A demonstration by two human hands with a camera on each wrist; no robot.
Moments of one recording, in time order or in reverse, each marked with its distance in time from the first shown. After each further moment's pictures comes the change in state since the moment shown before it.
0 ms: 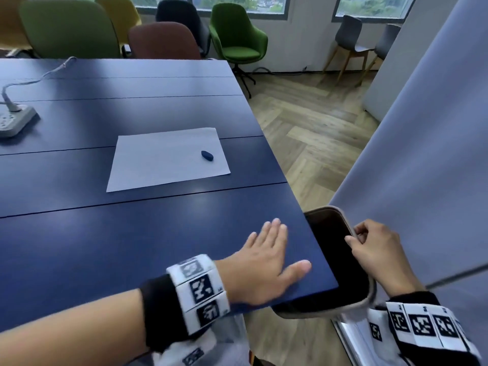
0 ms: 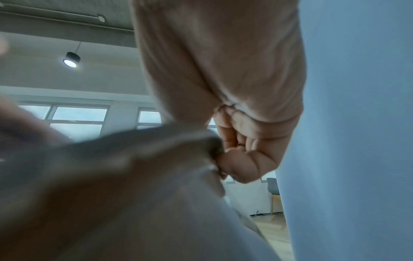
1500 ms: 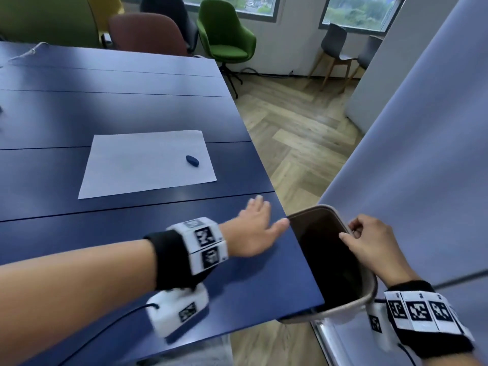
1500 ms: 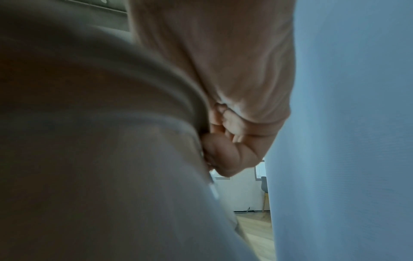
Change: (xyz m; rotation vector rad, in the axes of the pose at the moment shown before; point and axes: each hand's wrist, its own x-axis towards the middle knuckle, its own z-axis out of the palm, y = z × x) left_hand 0.045 -0.010 -0.062 -0.251 0.087 -0.013; right_hand 0.038 0.003 -0.022 -0.071 -0.011 -0.080
